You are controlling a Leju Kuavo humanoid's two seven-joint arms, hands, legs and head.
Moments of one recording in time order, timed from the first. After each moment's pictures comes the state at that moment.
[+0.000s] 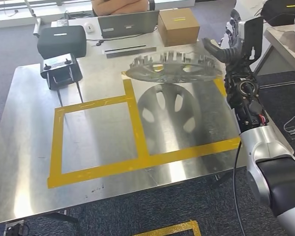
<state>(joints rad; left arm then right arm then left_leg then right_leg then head) -0.32 0.17 -0.18 -0.20 0.52 0.13 -0.06 -0.81 -0.32 0.15 -1.14 -0.08 -0.17 -0.21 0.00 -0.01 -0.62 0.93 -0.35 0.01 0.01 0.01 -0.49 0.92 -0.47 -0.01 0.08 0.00</state>
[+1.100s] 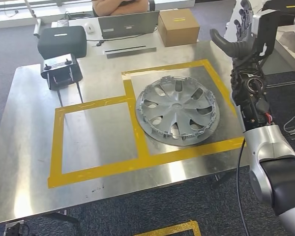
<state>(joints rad) -0.32 0.17 -0.19 -0.20 0.53 0.12 -0.06 -0.81 -0.33 0.12 -1.20 -0.13 -0.14 -0.23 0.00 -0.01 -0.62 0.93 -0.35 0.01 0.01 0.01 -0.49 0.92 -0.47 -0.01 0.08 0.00</state>
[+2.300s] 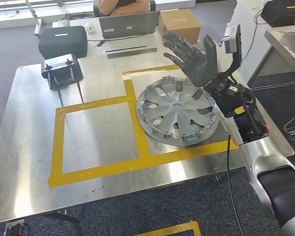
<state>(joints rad) -0.32 0.19 -0.23 -0.20 0.54 0.13 -0.02 -0.71 -0.33 0.25 -1.36 -0.59 0.54 0.01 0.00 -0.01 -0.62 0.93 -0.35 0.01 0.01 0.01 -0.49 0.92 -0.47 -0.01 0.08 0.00</state>
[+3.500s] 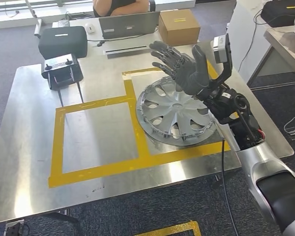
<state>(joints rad) -0.33 0.19 -0.25 -0.20 0.54 0.12 -0.02 -0.68 -0.33 0.31 -1.44 -0.59 0.55 0.02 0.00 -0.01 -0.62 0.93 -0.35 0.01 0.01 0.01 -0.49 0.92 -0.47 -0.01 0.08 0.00</state>
